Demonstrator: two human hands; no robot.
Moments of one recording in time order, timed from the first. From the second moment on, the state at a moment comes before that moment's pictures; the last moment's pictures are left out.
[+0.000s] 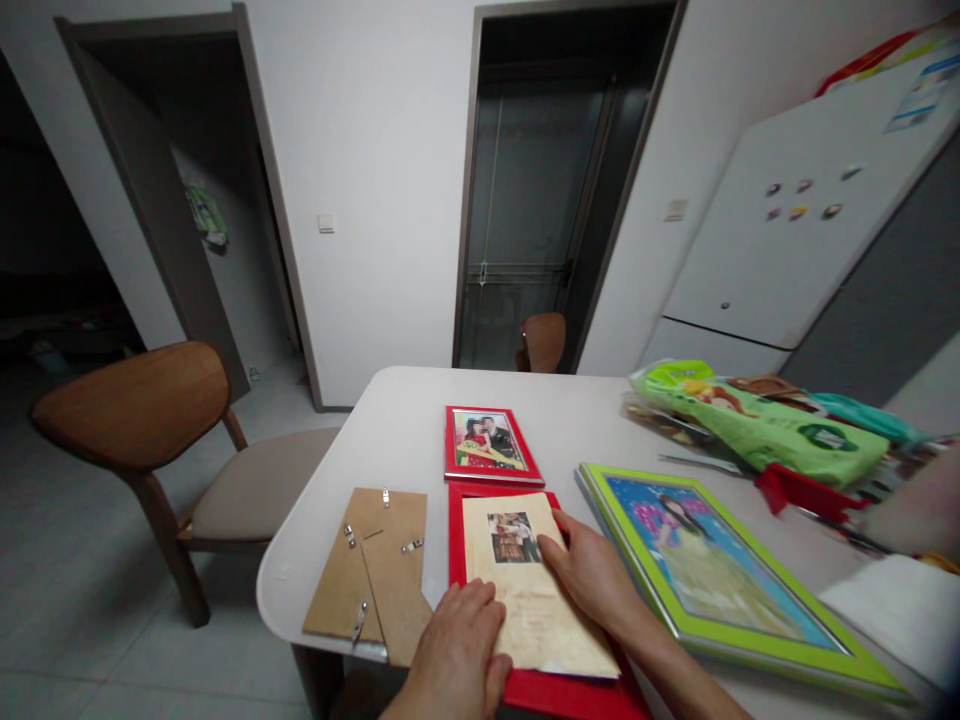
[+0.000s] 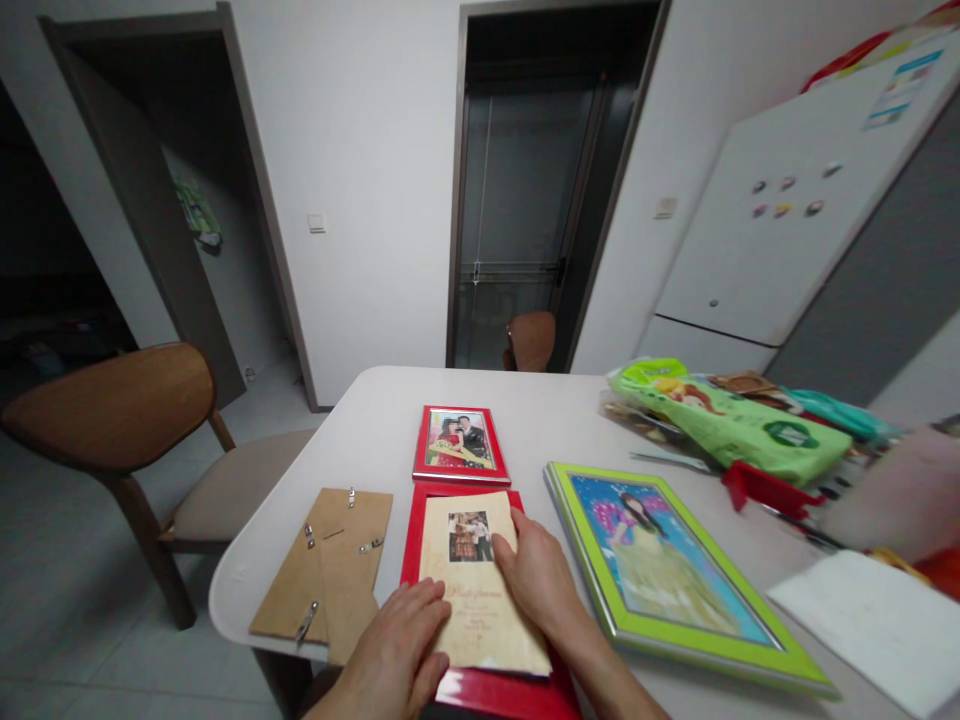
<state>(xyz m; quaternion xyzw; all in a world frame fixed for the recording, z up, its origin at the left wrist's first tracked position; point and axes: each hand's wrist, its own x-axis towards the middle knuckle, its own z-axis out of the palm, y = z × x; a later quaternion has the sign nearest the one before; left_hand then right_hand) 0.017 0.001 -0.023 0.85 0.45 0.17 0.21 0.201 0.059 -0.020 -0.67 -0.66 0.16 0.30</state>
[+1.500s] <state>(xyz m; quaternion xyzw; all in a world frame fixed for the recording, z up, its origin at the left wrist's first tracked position) 0.013 0.018 -0.023 0.85 0.45 0.19 0.18 0.207 0.012 -0.030 -0.60 -0.74 0.14 0.26</state>
